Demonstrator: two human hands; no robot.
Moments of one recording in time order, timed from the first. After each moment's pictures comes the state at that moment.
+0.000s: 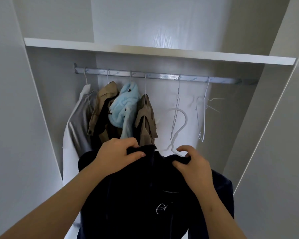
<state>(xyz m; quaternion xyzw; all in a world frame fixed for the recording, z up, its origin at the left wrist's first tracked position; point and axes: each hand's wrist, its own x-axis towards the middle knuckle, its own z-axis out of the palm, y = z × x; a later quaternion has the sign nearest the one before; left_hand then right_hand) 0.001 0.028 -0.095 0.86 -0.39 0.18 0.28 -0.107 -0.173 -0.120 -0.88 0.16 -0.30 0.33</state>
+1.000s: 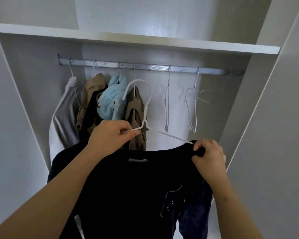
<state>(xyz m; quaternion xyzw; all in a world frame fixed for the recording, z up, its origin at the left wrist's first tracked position) 0.010 0.008 -0.080 0.84 -0.36 0.18 0.37 -0.134 -0.216 -0.118 -0.86 0.22 -0.33 0.30</state>
